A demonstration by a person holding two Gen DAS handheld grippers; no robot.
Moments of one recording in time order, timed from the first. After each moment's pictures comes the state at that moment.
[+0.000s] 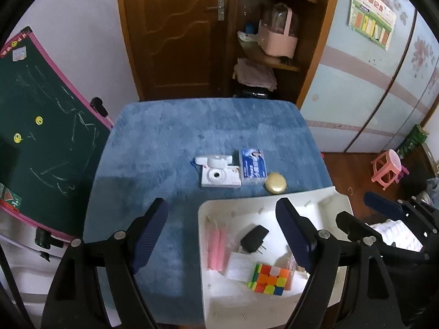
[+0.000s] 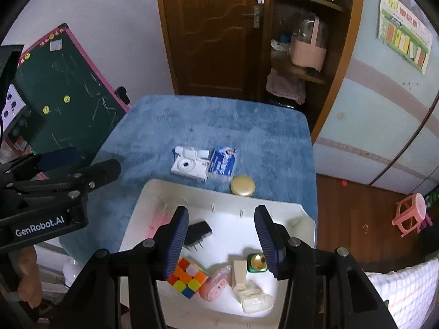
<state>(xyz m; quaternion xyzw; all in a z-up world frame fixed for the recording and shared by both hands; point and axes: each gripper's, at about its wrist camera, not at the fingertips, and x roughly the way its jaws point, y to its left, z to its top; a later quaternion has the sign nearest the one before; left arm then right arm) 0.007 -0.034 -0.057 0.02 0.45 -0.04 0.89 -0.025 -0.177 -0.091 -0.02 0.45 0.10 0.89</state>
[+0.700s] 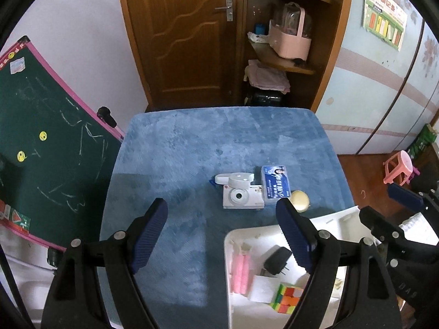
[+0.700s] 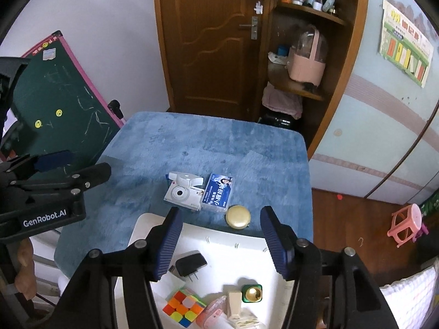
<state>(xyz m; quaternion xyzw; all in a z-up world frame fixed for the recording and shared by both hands) 0.056 -0.015 -0.054 0.04 0.46 -0.02 0.89 0.024 -0.168 -0.081 -0.02 0.44 0.09 0.90</state>
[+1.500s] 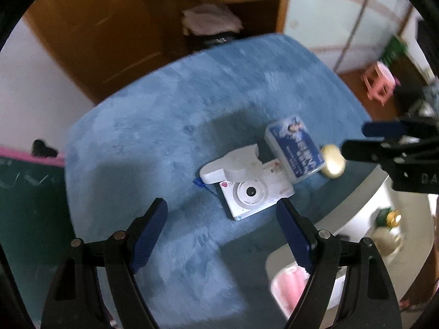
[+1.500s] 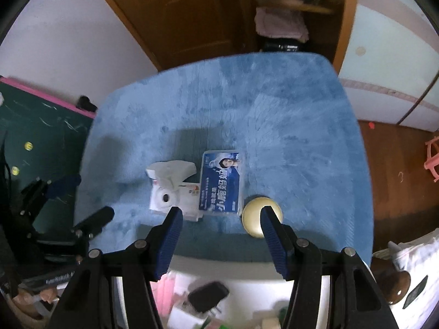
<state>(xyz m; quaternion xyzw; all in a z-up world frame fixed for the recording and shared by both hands) 0.172 -0.019 -0.174 0.19 0.56 -0.17 0.79 0.169 -0.169 -0.208 0.10 0.59 0.08 0.80</state>
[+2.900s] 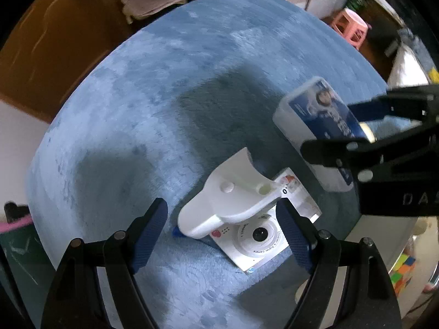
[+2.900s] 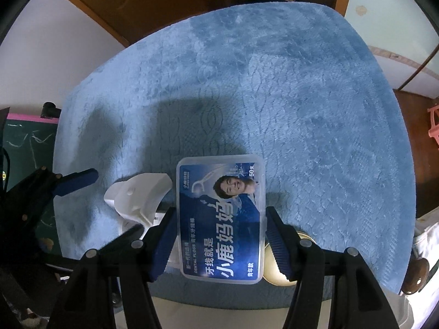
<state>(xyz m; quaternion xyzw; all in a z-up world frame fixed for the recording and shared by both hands) 0.229 -0.064 -0.249 0.28 0.59 -0.27 0.71 0.224 -0.164 -0.289 0.15 0.65 0.04 0.75</state>
